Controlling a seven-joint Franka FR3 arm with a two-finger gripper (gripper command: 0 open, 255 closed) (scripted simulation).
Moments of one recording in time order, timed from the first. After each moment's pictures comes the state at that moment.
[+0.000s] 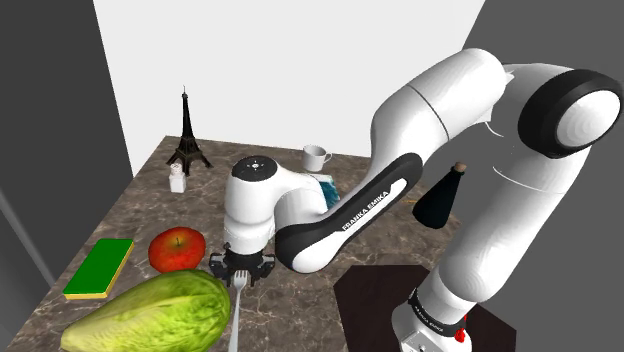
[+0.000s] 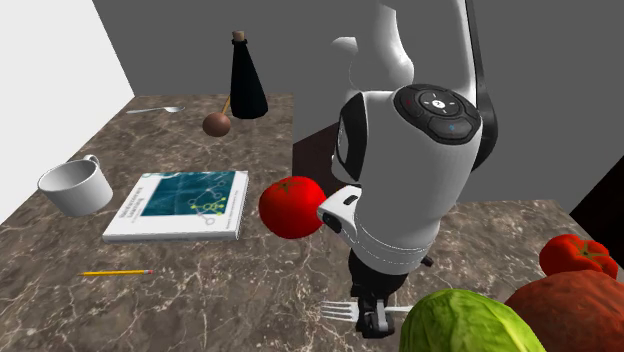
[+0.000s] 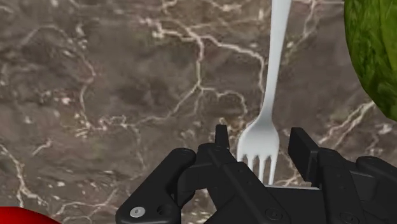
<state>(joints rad) -0.13 0.11 0.86 -2.38 -0.24 2.48 1.62</state>
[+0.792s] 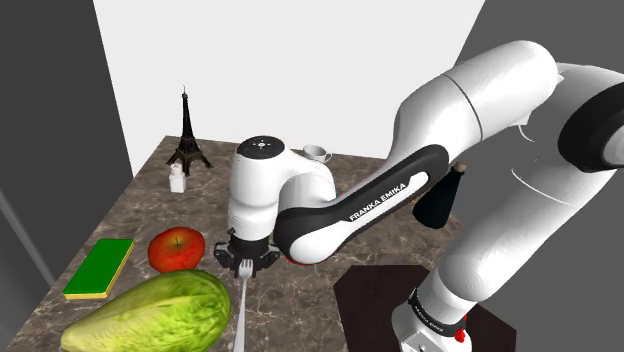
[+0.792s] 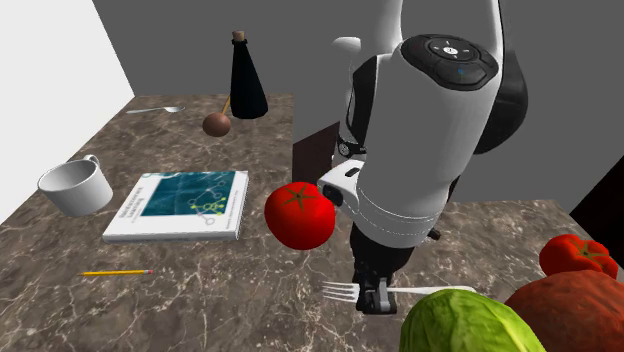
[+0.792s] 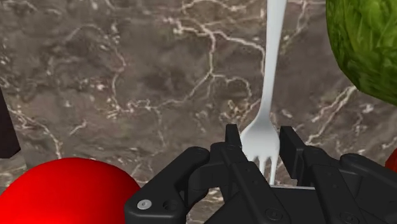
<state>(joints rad) -0.15 -0.03 0.88 -2.39 -0.06 2.39 1.49</state>
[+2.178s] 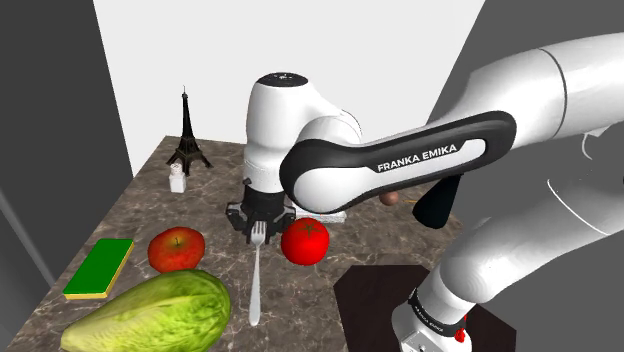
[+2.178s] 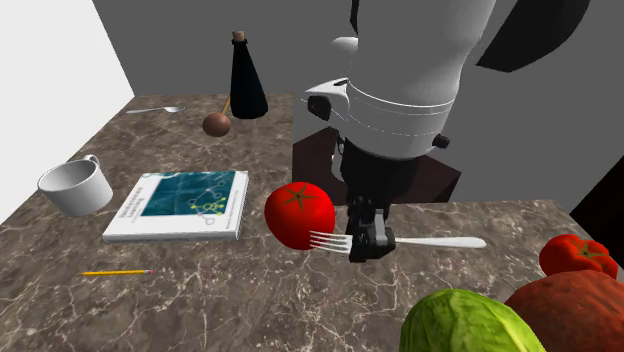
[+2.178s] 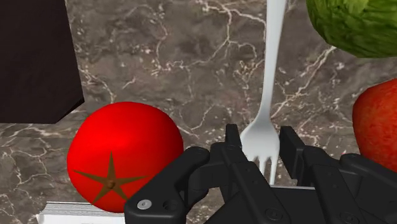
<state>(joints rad) -0.11 -0.29 0.76 -2.32 0.17 2.13 1.27</state>
